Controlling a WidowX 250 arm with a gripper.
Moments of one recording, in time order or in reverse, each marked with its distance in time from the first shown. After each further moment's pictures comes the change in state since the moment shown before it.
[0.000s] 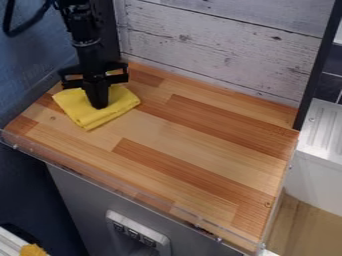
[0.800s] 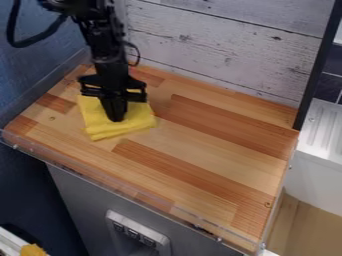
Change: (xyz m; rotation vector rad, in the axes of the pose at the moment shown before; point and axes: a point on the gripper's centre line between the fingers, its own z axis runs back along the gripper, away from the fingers) arm -0.041 -0.038 -0.003 0.004 -0.063 -0.396
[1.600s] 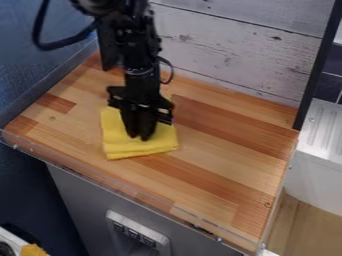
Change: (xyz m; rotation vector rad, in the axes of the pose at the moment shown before) arm -0.018 -0.047 0.007 0.017 0.081 -0.208
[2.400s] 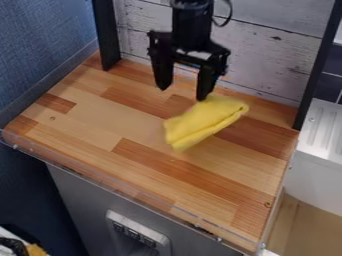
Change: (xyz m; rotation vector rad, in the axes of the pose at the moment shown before) arm 0.016 -0.056 0.090 0.011 -0.048 -0.028
